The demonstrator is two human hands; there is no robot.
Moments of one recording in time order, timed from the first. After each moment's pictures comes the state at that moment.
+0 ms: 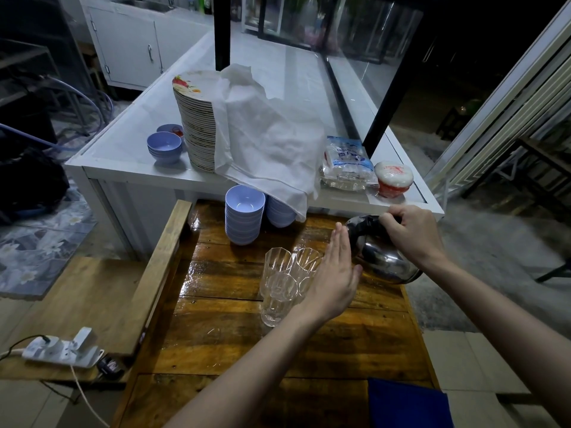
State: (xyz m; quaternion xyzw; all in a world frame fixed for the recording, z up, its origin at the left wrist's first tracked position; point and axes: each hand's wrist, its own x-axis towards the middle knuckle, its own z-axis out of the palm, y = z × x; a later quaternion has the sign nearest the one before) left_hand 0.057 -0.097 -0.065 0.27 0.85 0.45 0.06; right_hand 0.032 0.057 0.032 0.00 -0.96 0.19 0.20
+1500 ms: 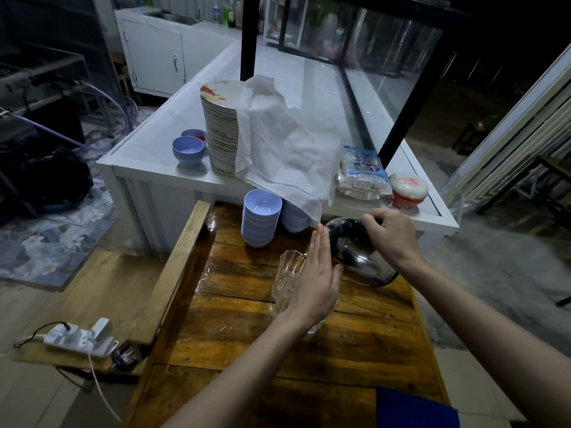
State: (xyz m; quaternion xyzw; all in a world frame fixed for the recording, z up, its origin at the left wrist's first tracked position) left_hand 0.067 -0.147 -0.060 0.19 0.85 0.49 -0.01; right_hand 0.019 0.003 0.022 0.00 -0.94 0.28 0.18
